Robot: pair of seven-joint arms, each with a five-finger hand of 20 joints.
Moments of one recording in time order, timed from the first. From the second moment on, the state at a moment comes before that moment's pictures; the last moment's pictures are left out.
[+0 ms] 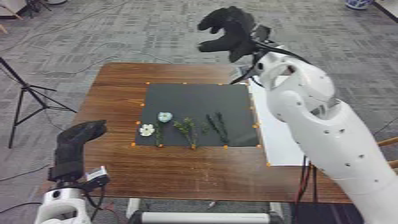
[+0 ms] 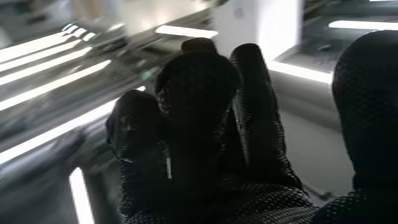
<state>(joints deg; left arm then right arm) 128.1 -54.8 -90.0 -119.6 61.2 33.4 16.8 -59.3 -59.0 59.1 -104.5 -126.2 -3.6 5.2</state>
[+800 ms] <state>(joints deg) 131.5 -56.1 -90.9 -120.5 62.0 31.5 17.0 -88.1 -43.2 86.7 -95.1 -130.2 -7.9 12.9</state>
